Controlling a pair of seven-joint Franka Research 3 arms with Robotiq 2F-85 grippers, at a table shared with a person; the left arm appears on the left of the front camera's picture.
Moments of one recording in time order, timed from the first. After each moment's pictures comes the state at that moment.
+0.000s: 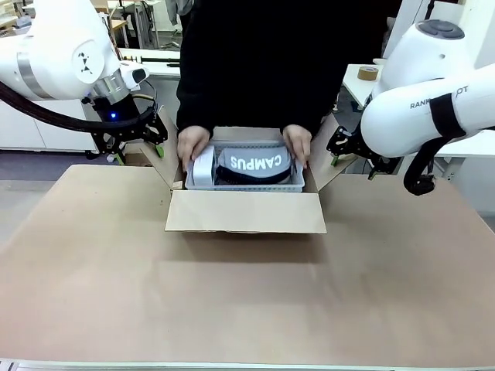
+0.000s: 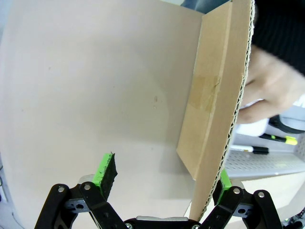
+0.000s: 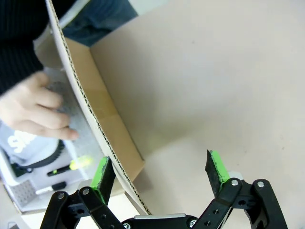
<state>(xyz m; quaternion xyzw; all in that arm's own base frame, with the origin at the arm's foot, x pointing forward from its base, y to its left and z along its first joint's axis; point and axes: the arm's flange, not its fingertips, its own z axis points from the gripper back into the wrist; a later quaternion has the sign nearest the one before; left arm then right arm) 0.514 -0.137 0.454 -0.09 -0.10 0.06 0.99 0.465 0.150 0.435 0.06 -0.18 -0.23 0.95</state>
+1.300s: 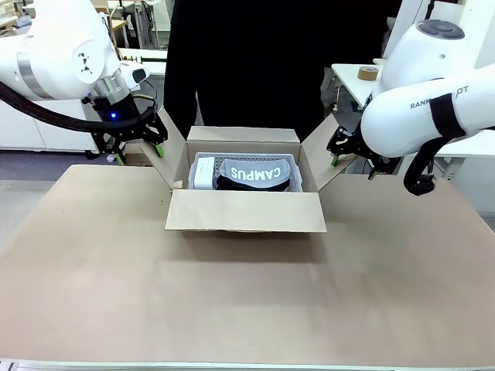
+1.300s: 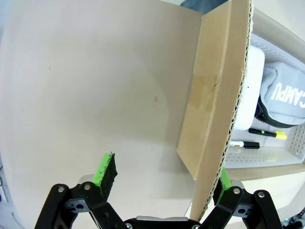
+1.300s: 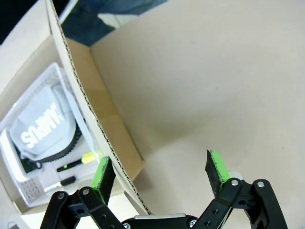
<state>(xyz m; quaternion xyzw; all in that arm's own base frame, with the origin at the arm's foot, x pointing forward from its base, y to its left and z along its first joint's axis) 0.514 -0.137 0.454 -0.09 -0.10 0.06 0.99 0.465 0.150 0.435 0.06 -0.18 -0.23 0.95</state>
